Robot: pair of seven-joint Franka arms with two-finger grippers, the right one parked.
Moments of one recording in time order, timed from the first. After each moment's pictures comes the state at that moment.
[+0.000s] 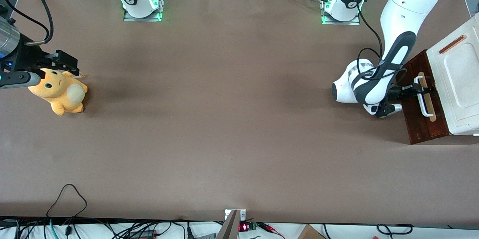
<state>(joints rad) 0.09 0.62 -0.26 -2.07 1.48 1.39 -1.11</state>
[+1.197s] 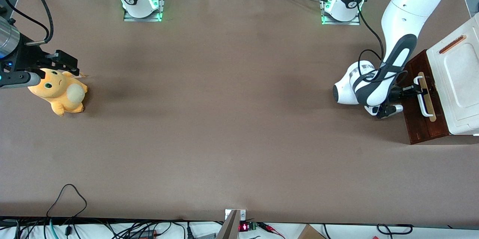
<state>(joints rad) 0.10 0.64 -0.27 -2.07 1.48 1.39 -1.12</state>
